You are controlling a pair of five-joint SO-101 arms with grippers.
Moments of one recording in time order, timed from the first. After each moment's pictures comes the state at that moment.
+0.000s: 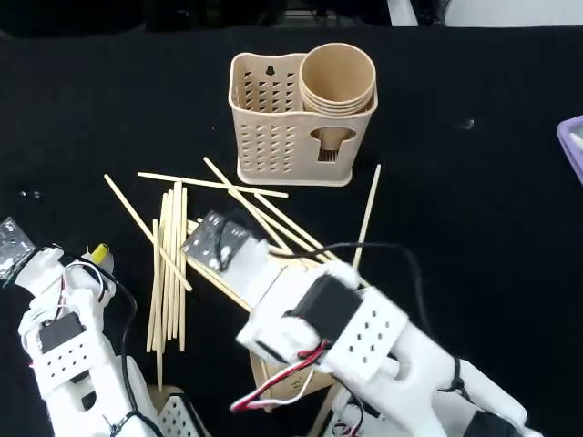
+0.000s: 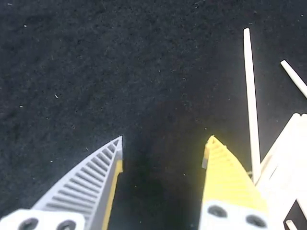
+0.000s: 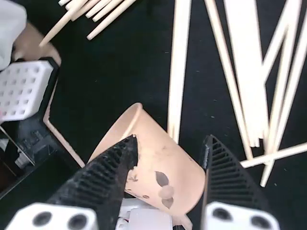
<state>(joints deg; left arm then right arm) -37.4 -67.5 86.4 35.3 12.4 -54.0 -42.8 37.3 90.9 1.5</state>
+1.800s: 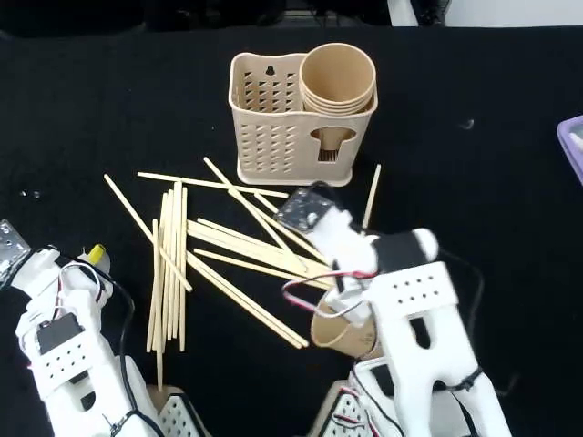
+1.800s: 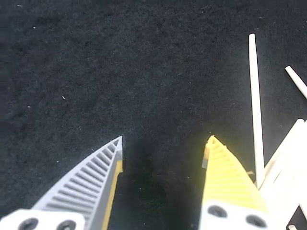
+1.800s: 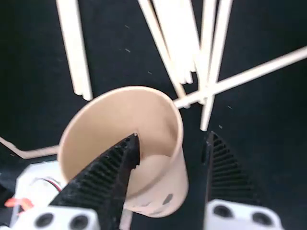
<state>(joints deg) -38.6 -67.5 86.2 35.3 12.4 -13.4 -42.8 49.6 88.0 38.0</state>
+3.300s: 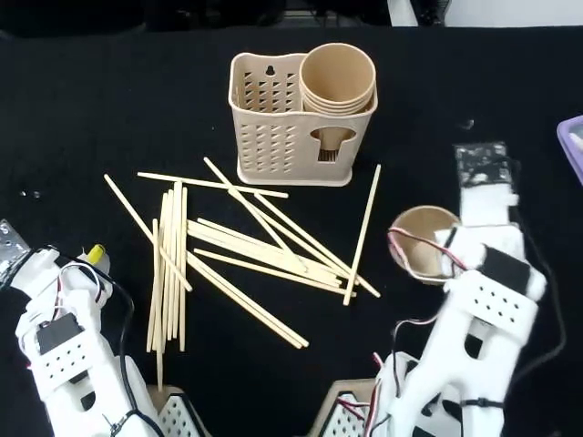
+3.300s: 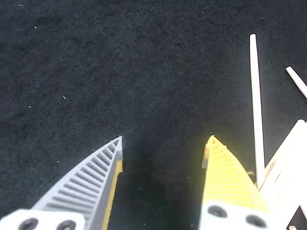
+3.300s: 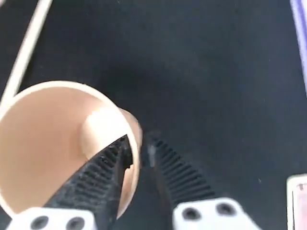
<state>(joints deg) -38.8 -67.5 86.2 35.3 12.4 30.2 -43.7 53.9 55.2 31.6</state>
